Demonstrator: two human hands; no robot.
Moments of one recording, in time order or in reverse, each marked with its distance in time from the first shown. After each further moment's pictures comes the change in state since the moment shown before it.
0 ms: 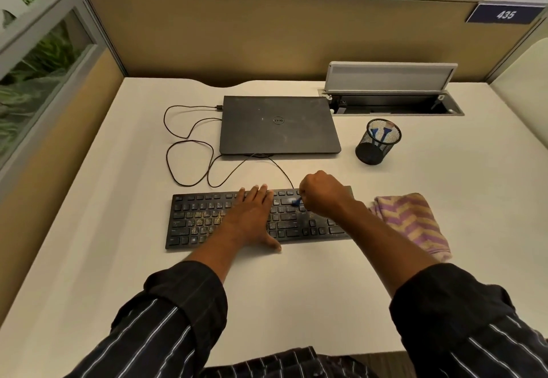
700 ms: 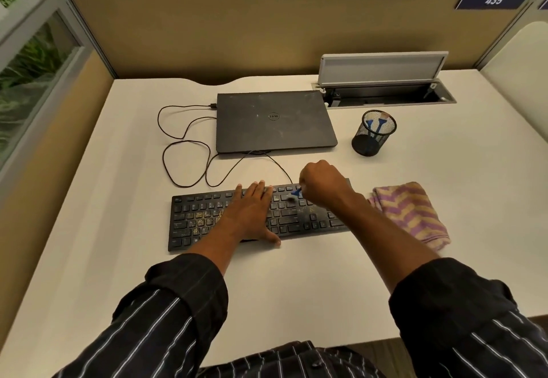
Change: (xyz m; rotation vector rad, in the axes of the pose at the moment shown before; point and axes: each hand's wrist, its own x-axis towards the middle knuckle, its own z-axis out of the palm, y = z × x) left_hand 0.003 -0.009 -0.004 0.010 -0.051 0.038; right_hand 0.002 -0.005 -0.003 0.035 0.085 0.069
